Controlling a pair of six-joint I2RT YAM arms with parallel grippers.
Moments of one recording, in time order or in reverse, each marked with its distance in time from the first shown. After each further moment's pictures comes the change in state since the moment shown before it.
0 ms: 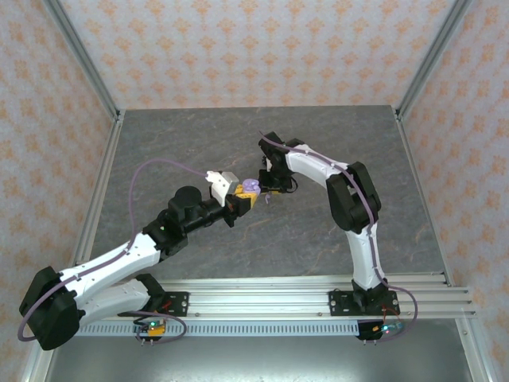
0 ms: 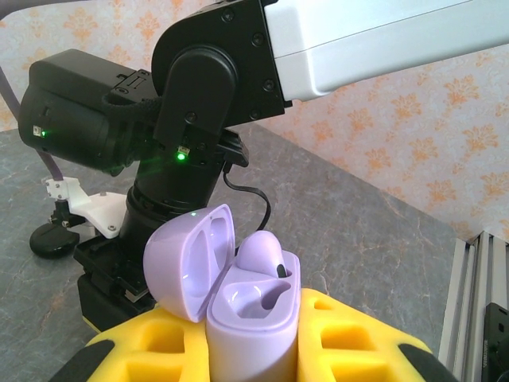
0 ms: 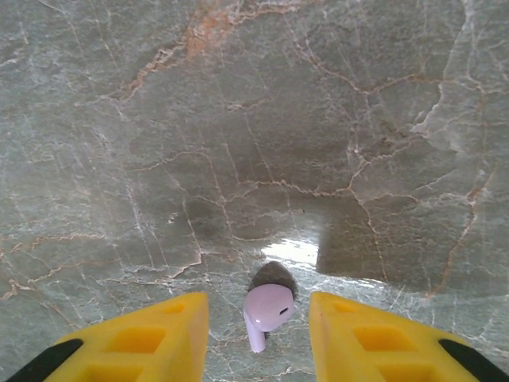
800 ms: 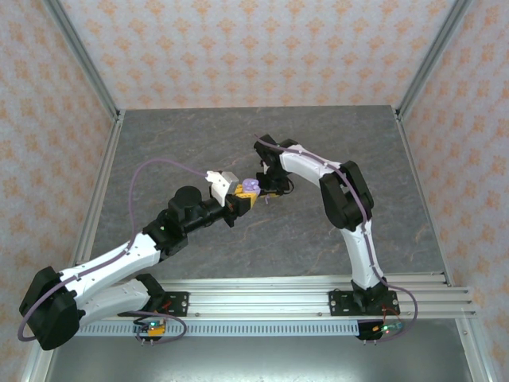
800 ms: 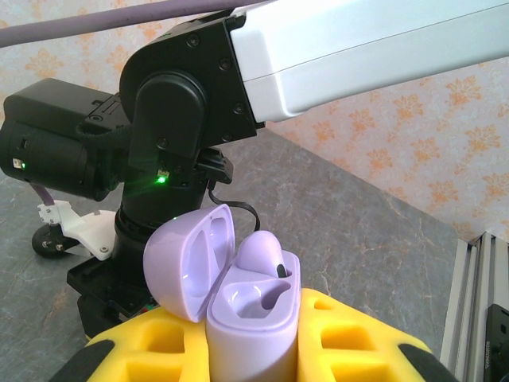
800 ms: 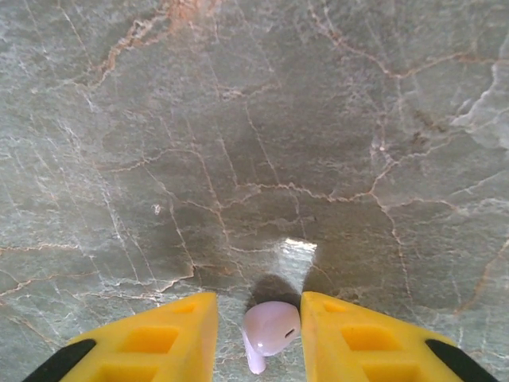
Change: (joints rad) left arm 0.000 0.000 0.000 0.000 -0.004 0.000; right arm 0.025 0.069 0.061 -0.058 0.023 0.000
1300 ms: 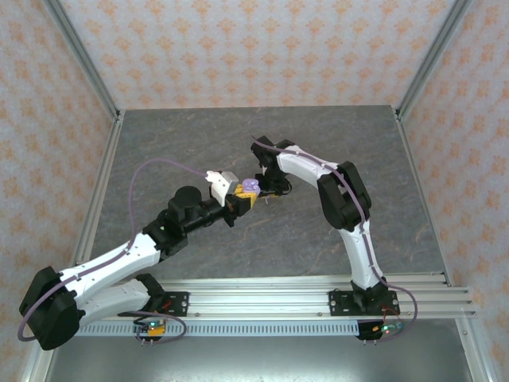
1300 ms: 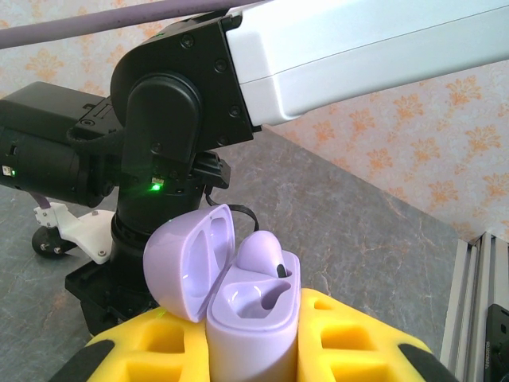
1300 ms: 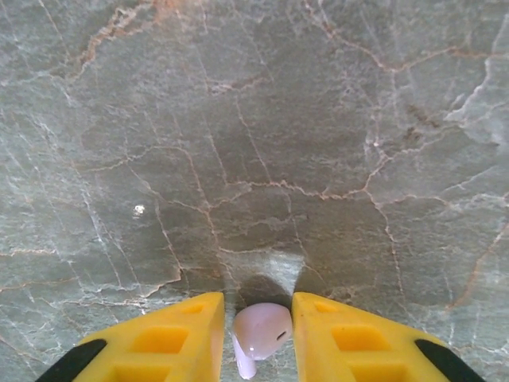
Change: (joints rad) left arm 0.000 0.000 0.000 0.000 0.000 0.000; right arm 0.014 0.009 0.014 -0.019 0.051 0.004
